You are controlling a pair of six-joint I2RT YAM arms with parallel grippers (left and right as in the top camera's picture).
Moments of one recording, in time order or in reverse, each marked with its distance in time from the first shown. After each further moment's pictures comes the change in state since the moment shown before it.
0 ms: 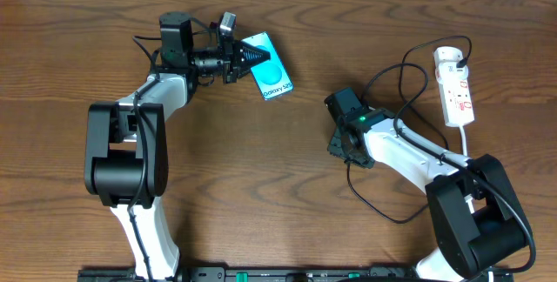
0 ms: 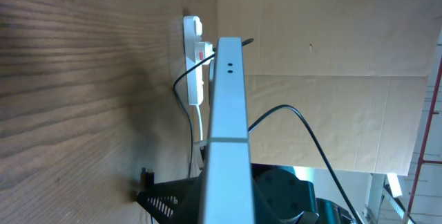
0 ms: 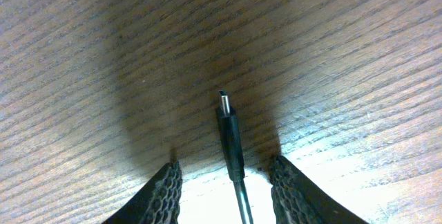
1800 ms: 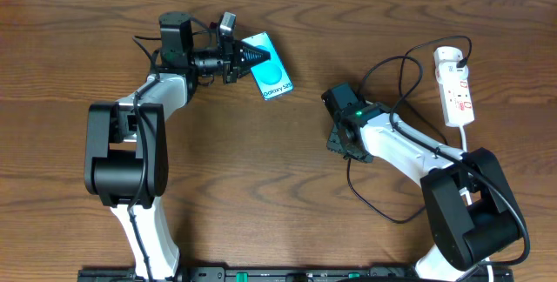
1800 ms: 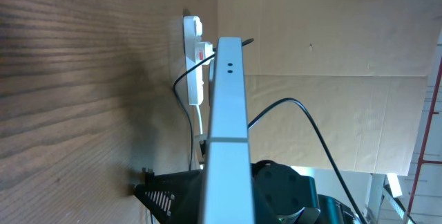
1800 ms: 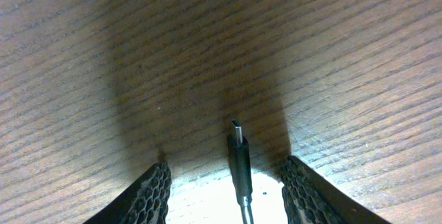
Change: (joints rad) left arm 0.000 0.000 0.000 0.000 0.000 0.000; right arm 0.001 0.035 0.049 -0.014 0.053 -0.050
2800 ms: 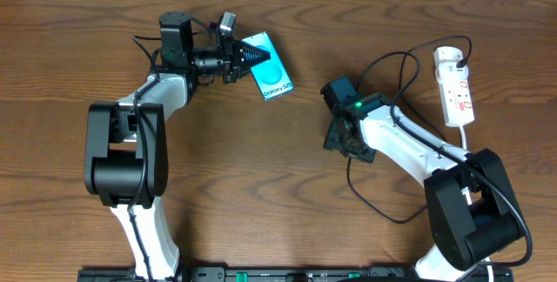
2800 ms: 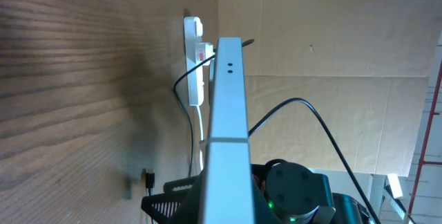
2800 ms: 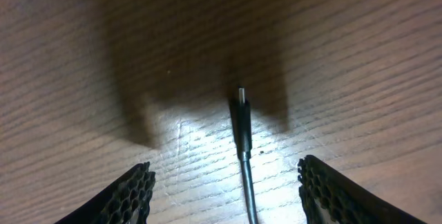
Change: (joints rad) left arm 0.000 0.000 0.000 0.000 -0.003 0.000; right arm 0.000 0.000 0.084 -0.146 -0.052 -0.017
